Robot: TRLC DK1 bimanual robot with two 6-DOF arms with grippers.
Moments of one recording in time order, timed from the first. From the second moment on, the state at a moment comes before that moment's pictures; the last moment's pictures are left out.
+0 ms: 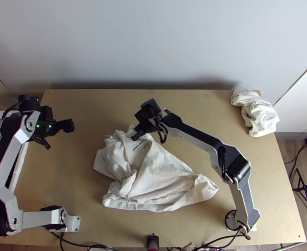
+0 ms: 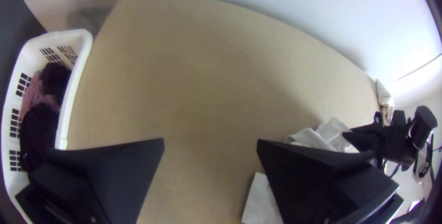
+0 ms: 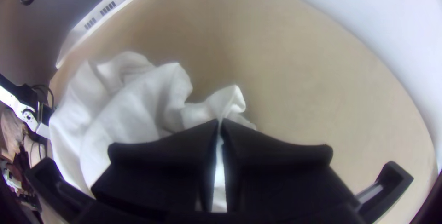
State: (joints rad) left arm 0.18 1.41 1.24 -0.86 0.16 -0.07; right arm 0.78 2.17 1.79 -0.41 -0.22 -0.01
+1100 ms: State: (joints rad) left arm 0.00 1.39 1.14 -0.81 0.16 -0.09; right arm 0.69 2.16 2.30 -0.20 0.04 -0.01
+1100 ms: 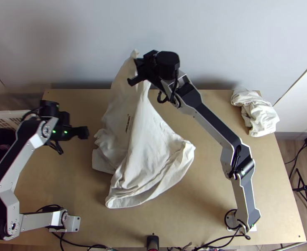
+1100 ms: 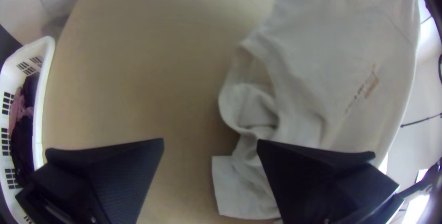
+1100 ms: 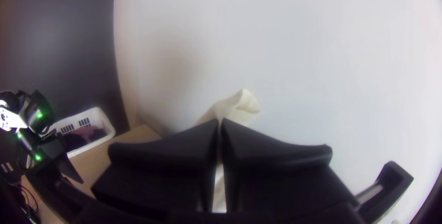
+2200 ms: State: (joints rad) left arm -0.39 1.25 0.78 -0.72 0.15 -0.20; right arm 0.67 2.14 2.32 -0.19 0.07 -0.01
